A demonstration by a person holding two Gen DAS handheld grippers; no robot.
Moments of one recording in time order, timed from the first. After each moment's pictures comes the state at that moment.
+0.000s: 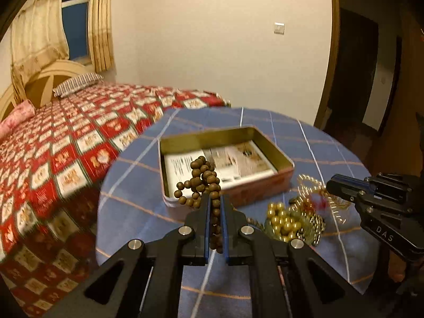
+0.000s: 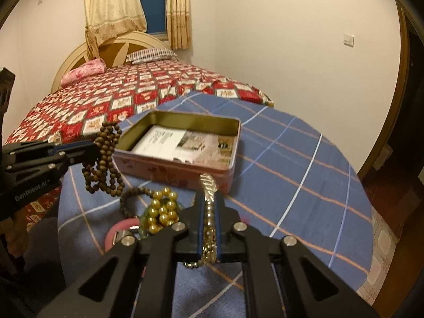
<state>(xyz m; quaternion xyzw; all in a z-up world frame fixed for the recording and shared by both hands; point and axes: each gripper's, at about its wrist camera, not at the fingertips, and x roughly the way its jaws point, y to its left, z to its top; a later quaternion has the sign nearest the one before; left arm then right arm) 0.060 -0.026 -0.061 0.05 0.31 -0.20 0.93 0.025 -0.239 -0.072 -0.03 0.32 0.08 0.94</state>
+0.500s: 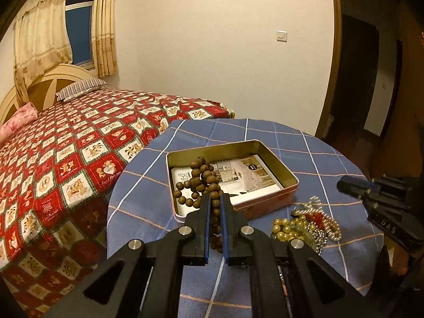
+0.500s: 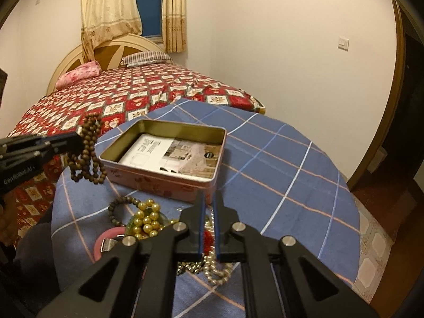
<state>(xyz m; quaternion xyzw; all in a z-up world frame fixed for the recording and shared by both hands) 0.071 -0.018 -0.052 0.05 0.30 -0.19 0.93 0.033 -0.253 -0.061 -0.04 0.31 0.06 0.95</state>
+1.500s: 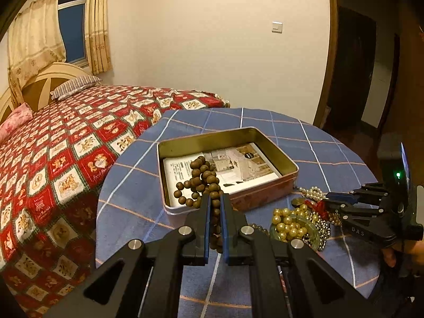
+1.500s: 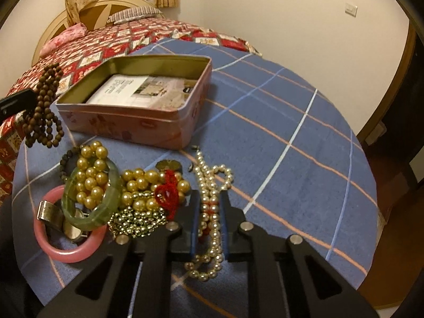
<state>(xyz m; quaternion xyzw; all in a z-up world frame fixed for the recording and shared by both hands) 0.073 -0.025 -0.067 0.06 0.31 -0.21 0.93 0.062 -0.277 -0.125 -0.05 0.43 0.04 0.90</state>
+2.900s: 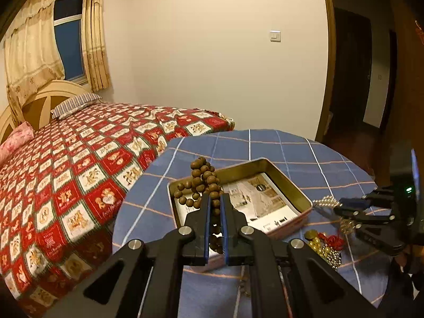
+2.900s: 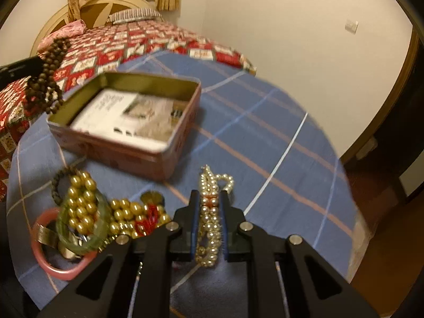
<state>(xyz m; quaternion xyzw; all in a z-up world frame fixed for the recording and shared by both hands) 0.114 -0.027 -0.033 0.08 0.27 -0.20 0.94 0.076 -0.280 -0.096 -0.09 0.41 0.03 0.90</state>
